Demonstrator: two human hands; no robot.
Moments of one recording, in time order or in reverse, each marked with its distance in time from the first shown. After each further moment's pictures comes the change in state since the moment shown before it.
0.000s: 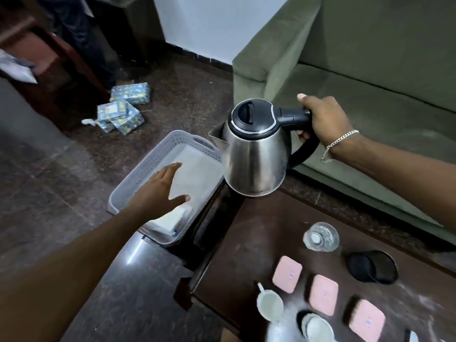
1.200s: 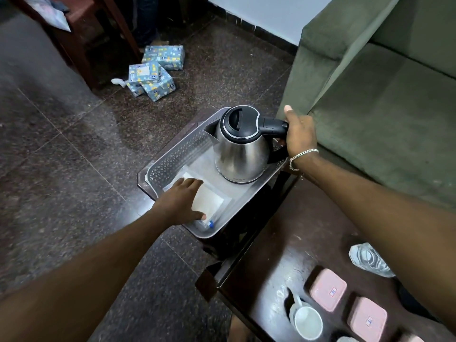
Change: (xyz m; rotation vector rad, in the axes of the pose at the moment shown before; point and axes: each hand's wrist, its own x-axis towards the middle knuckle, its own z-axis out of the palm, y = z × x) left_hand -0.028 -0.082 0.049 0.134 -0.314 -0.168; right_hand 0.046 0.082 0.221 -0.037 0.072 0.060
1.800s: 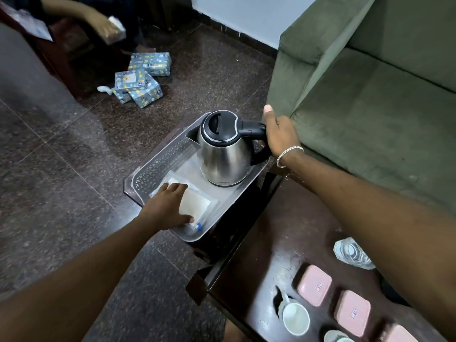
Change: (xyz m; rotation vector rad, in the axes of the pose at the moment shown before) left_hand -0.002 0.003 0.003 -0.010 0.042 -0.065; right_hand 0.001 -0.007 -0.014 -0.306 -0.101 -0.109
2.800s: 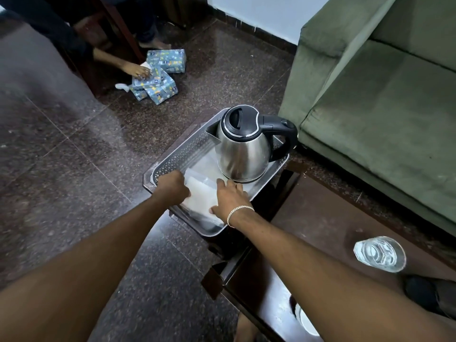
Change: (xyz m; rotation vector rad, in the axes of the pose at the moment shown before) left_hand 0.022 -0.016 -0.031 -0.283 -0.002 -0.387; right_hand -0.147 -0.008 0.135 -0.575 -0.623 -0.099
